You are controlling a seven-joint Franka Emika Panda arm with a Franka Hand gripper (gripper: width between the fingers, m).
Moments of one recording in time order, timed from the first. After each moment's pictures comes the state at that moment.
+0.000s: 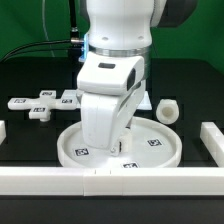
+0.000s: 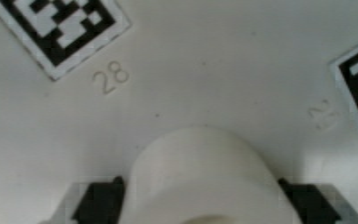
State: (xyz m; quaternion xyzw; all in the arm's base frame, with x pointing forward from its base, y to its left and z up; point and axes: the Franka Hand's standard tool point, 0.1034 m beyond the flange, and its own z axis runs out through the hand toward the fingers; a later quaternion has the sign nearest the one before) arm 0.564 0.000 0.010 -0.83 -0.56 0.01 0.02
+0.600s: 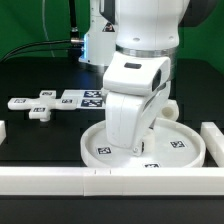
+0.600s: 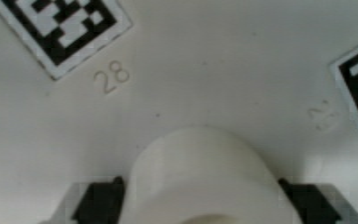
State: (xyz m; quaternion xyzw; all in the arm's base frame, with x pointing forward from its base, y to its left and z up) arm 0.565 0.030 0.009 -0.85 -0.53 0.02 0.02
